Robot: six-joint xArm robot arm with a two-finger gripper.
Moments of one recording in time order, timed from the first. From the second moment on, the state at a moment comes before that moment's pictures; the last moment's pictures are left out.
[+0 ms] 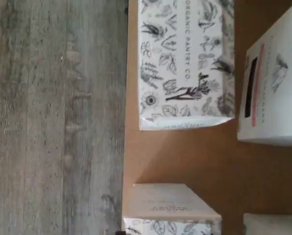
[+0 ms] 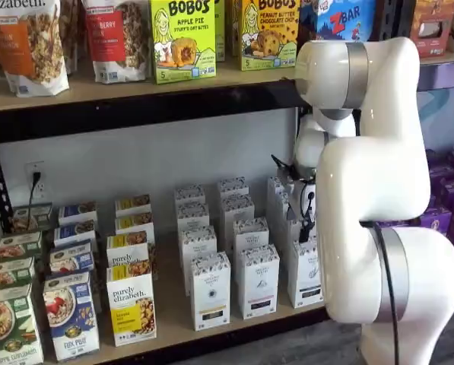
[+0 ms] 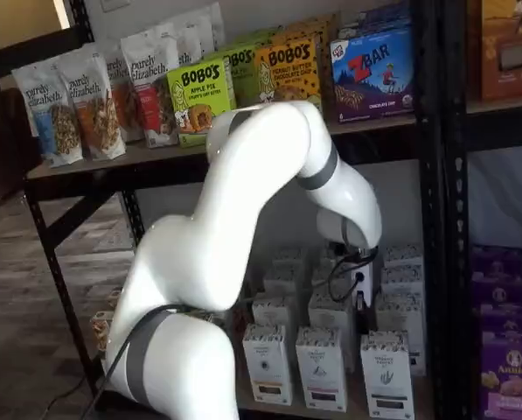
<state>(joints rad) -0.27 0.91 -1.52 0.10 0.59 -1.92</state>
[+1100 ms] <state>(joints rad) -0.26 0.98 -1.50 -0.02 0.50 -1.81</state>
